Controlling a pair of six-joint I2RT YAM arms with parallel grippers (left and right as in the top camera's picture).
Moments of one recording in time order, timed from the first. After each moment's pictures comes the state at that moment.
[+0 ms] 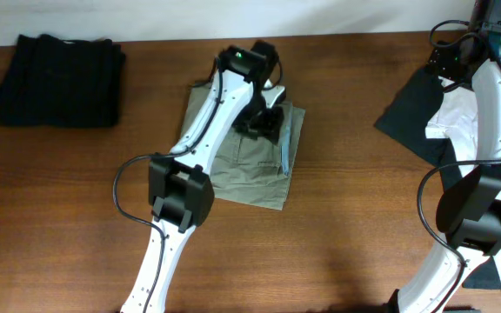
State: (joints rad) left arm -0.49 2.58 2.61 -1.58 0.30 -0.07; right arm -0.28 2.09 2.06 -0.99 0.21 0.20
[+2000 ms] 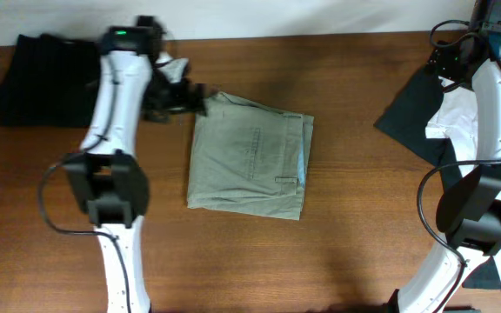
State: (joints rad) left arm -0.08 2.41 2.40 -1.55 0.33 -0.02; right arm -0.28 2.09 2.06 -0.99 0.21 0.20
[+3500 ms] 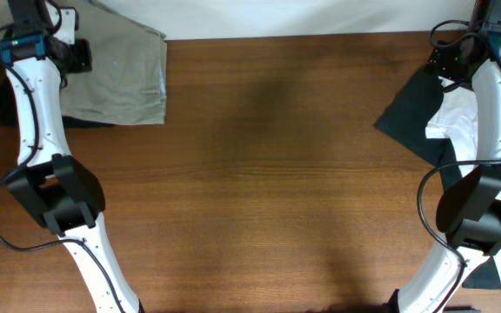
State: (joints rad) left arm 0.25 2.41 2.49 -0.98 0.08 0.21; right arm -0.28 2.09 2.06 -0.99 0.21 0.20
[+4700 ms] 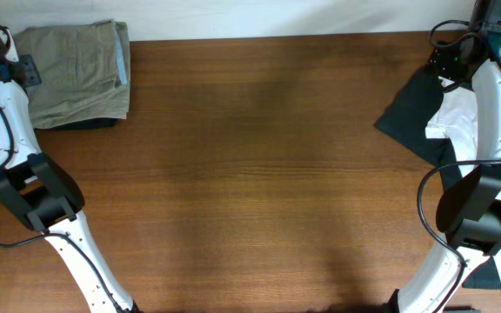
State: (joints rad) left arm 0.45 2.65 2.58 -0.70 -0.14 0.17; right arm -0.28 2.09 2.06 -0.99 0.21 0.20
